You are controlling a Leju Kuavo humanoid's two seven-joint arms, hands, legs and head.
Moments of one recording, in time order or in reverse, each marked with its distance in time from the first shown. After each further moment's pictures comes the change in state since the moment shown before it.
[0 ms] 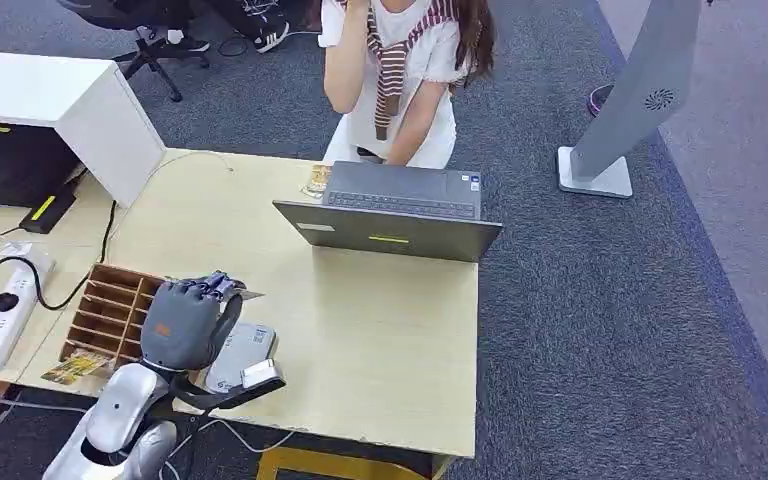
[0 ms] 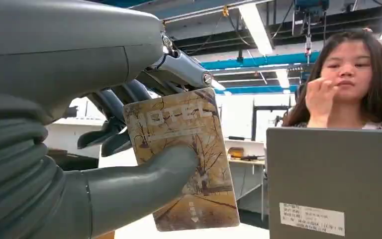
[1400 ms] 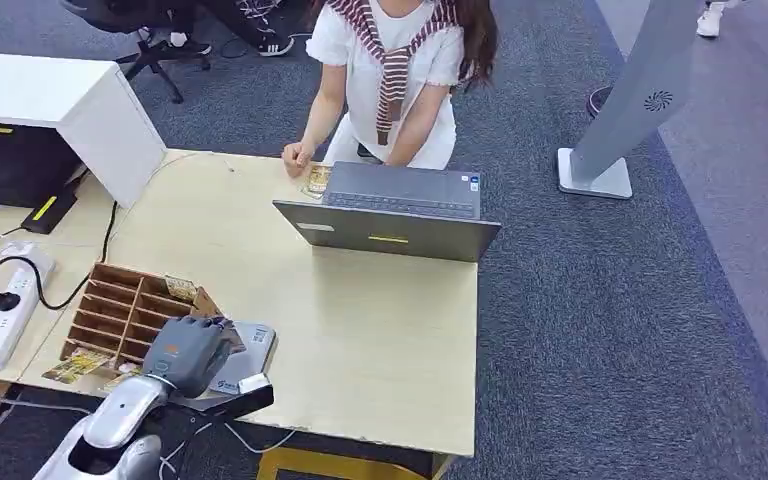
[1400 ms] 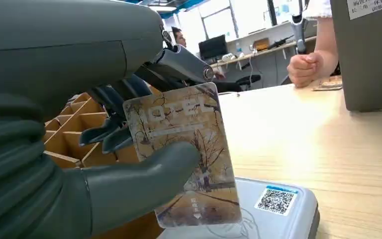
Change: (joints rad) left arm 0.029 0.077 -0.005 0.110 0.040 -0.364 0.100; right arm 0.000 0.000 -0.001 0.000 0.020 0.006 0.002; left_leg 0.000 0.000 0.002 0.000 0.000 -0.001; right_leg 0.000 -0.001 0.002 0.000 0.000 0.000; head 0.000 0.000
